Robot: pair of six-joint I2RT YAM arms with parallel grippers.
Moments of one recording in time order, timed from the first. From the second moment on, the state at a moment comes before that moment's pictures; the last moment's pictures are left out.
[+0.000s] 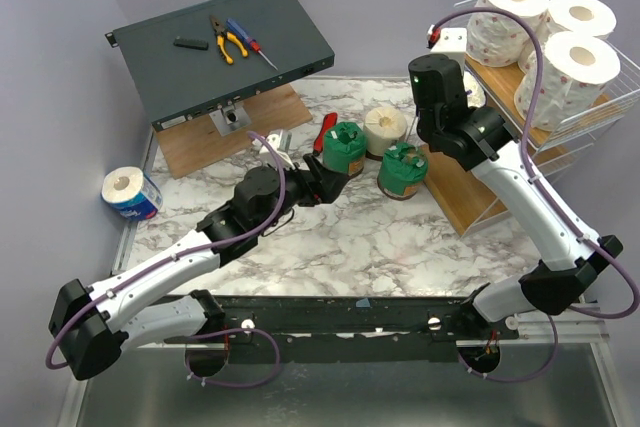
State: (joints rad) left arm -0.85 1.00 0.76 0.10 -0.15 -0.79; right arm 0.66 1.46 1.76 -0.76 0.91 0.16
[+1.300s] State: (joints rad) left arm -0.91 1.33 1.04 0.21 0.01 -0.77; right arm 0.57 1.44 1.67 -0.68 1.01 0.15
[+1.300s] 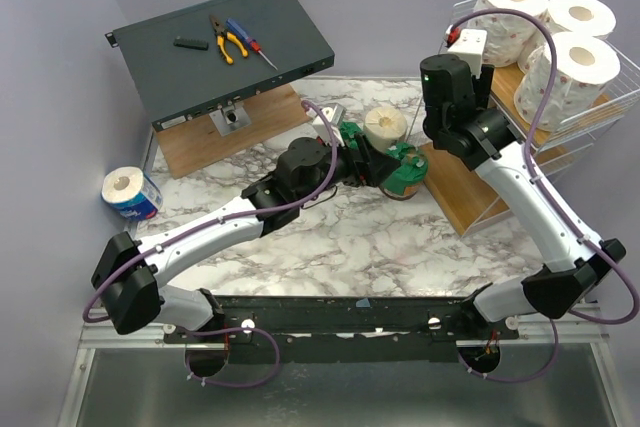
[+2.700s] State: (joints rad) left arm -0.93 1.22 0.84 0.24 0.00 -0.77; right arm 0.59 1.10 1.10 -0.36 0.66 0.26
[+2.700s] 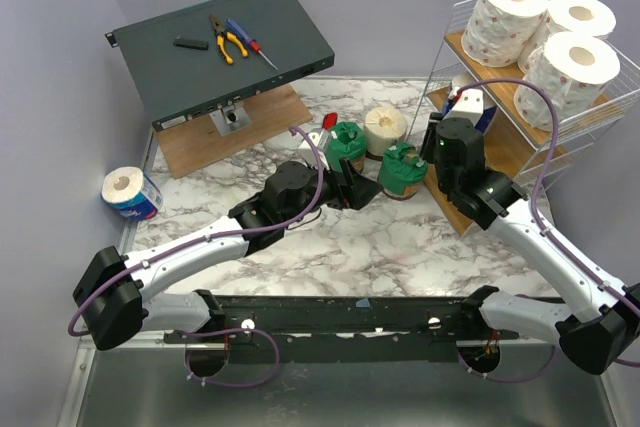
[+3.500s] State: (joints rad) left arm -0.93 1.16 0.79 0.25 -0.02 -0.76; right arm 0.58 1.26 1.04 -0.08 1.02 0.18
